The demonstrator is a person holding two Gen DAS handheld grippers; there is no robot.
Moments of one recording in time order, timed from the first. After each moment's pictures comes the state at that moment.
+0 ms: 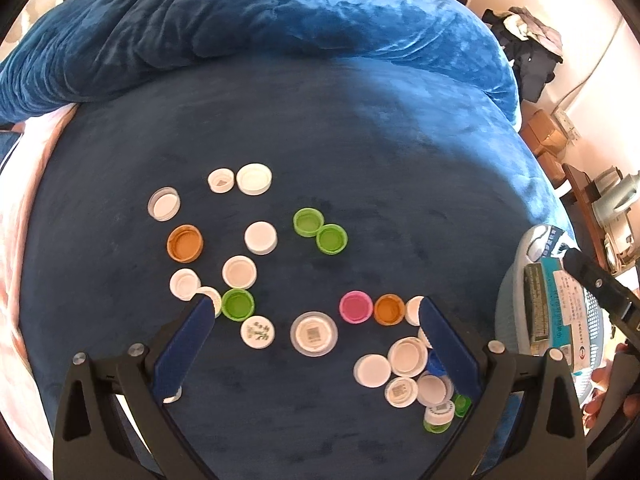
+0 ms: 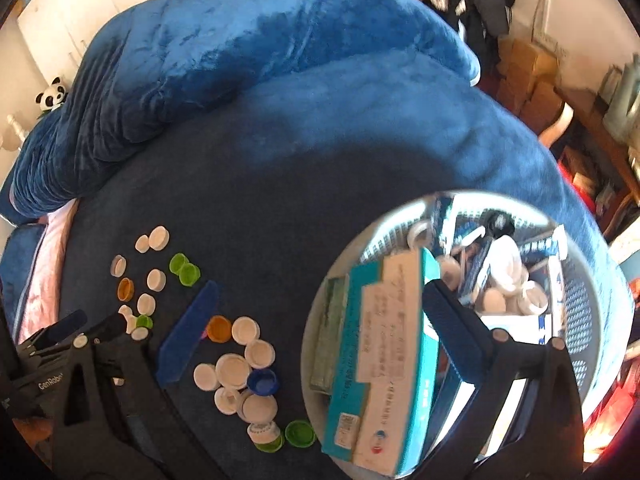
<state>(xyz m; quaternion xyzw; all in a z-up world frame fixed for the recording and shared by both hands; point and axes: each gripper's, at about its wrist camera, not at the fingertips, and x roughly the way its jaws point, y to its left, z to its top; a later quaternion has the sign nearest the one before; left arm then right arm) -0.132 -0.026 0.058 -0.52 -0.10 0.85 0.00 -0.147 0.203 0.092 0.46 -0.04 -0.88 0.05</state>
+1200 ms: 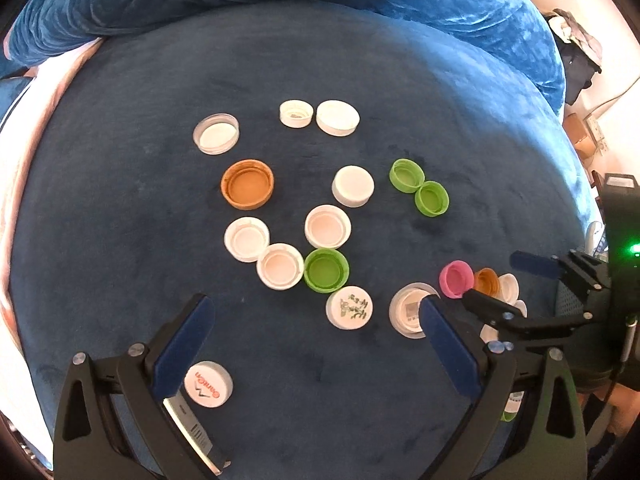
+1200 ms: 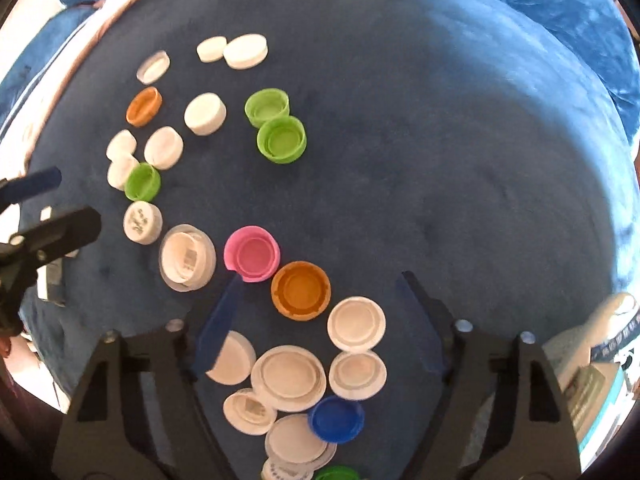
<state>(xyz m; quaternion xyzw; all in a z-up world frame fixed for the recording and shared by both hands) -0.130 -0.091 -0.011 -0.57 -0.13 0.81 -0.03 -0.177 0.064 -0.034 0.60 0.19 -0.73 0.25</state>
